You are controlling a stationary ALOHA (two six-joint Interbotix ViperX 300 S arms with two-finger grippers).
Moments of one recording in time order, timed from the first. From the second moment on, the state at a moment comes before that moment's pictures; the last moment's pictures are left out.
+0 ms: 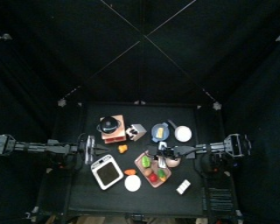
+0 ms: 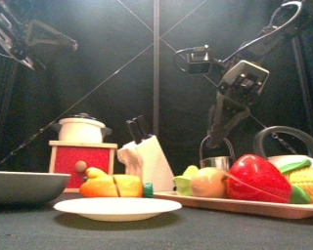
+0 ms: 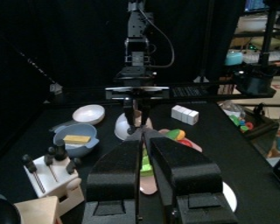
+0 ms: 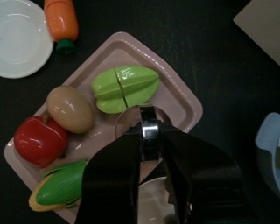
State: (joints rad) left arm 0.04 -0.88 1.24 0.05 -0.40 0.01; right arm -0.03 -0.15 0.71 -0.08 0.39 0.11
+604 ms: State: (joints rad) left arm 0.04 -0.88 1.24 0.05 -0.40 0.01; right arm -0.03 -0.17 0.71 -0.09 0.35 0.11
